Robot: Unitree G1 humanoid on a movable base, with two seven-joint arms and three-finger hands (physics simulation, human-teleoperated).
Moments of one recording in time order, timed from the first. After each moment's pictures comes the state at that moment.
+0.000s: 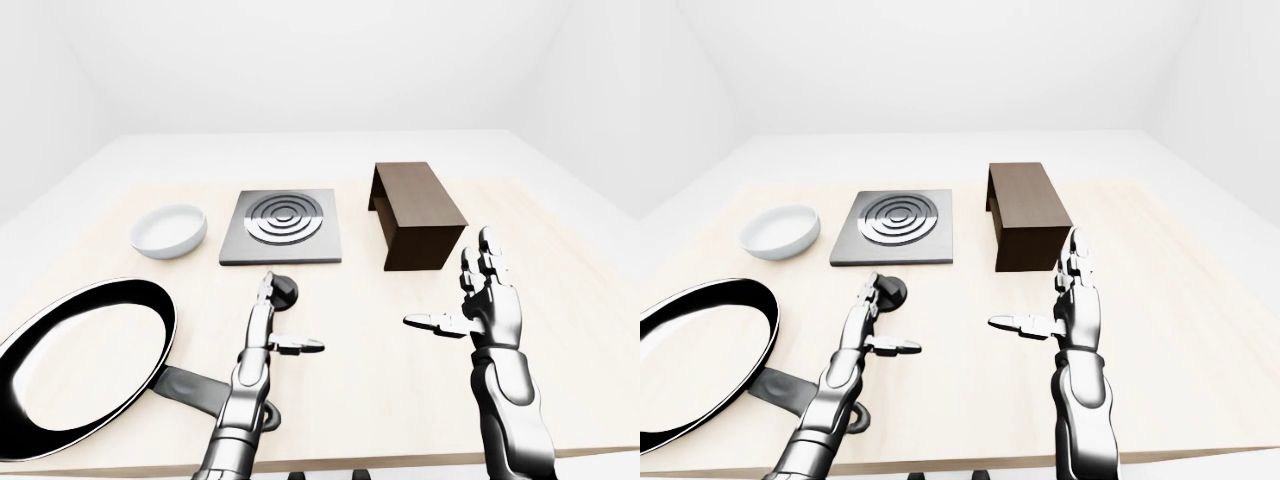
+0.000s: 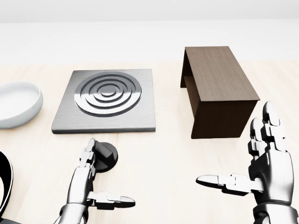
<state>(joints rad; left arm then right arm) -0.13 -0.02 -0.03 0.42 0.10 -0.09 0.04 0.11 -0.02 -0.17 -0.36 0.07 0.08 -0.01</state>
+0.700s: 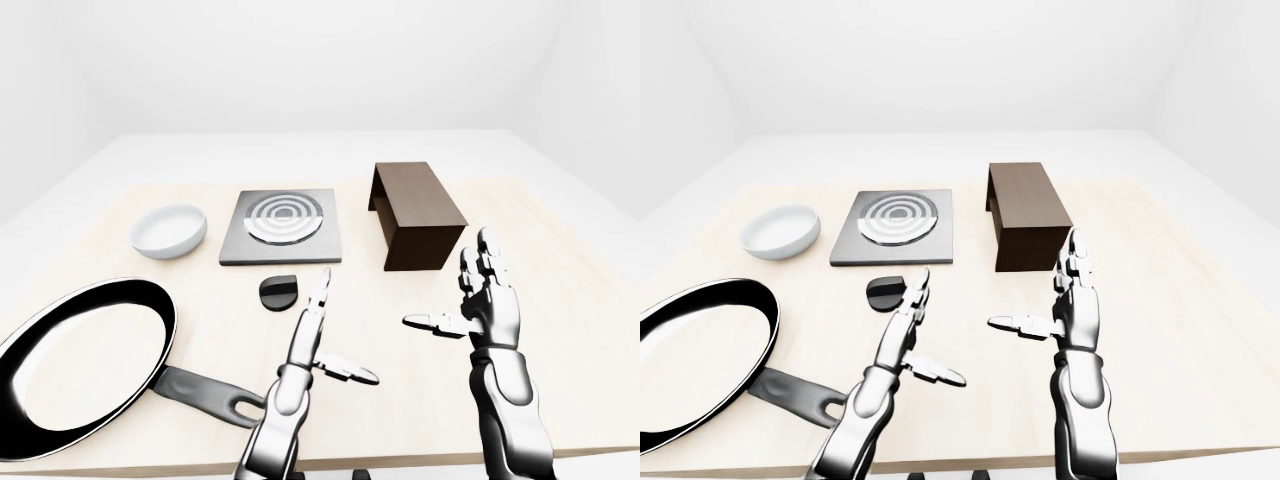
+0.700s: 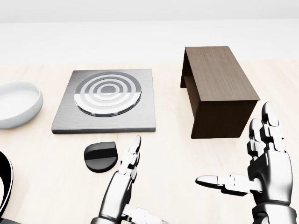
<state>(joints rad) 0.08 -0.07 -0.35 0.02 0.16 -0.01 0.02 0.11 -0.02 -0.16 -0.35 0.07 0.07 -0.01</state>
